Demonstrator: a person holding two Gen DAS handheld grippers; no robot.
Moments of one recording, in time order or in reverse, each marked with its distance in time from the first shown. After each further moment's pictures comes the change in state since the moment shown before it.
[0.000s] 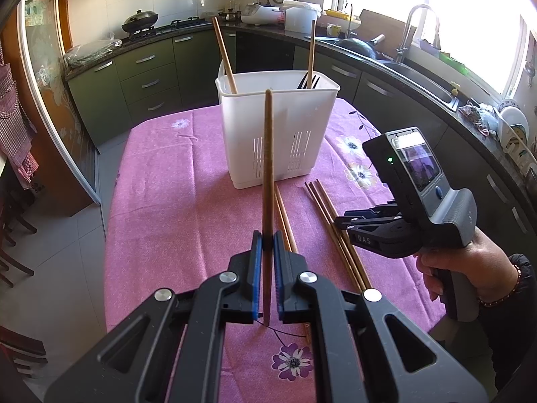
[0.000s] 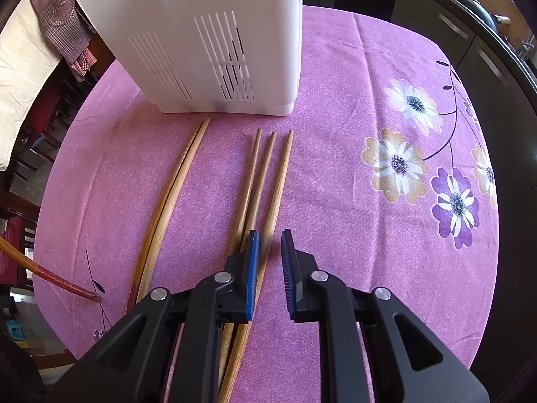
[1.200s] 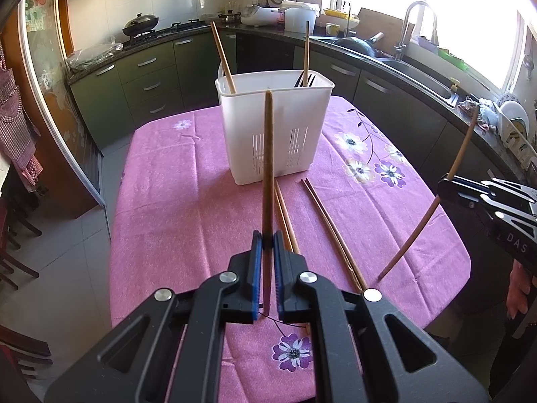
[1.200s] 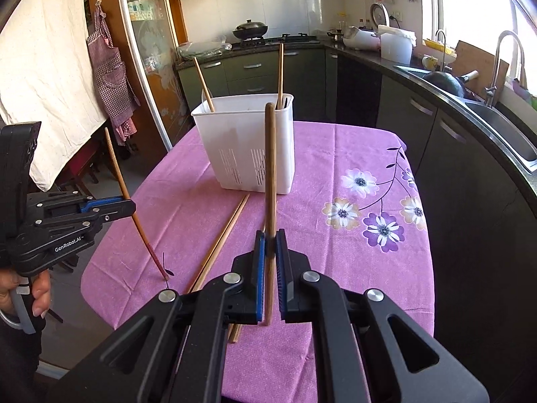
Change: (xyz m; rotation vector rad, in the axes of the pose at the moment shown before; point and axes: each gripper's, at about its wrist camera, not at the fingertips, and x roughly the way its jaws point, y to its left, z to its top) left arm -0.012 -0.007 -0.007 0.017 -0.006 0.020; right arm -0.171 -0.011 -0.094 -0.041 -0.459 0.061
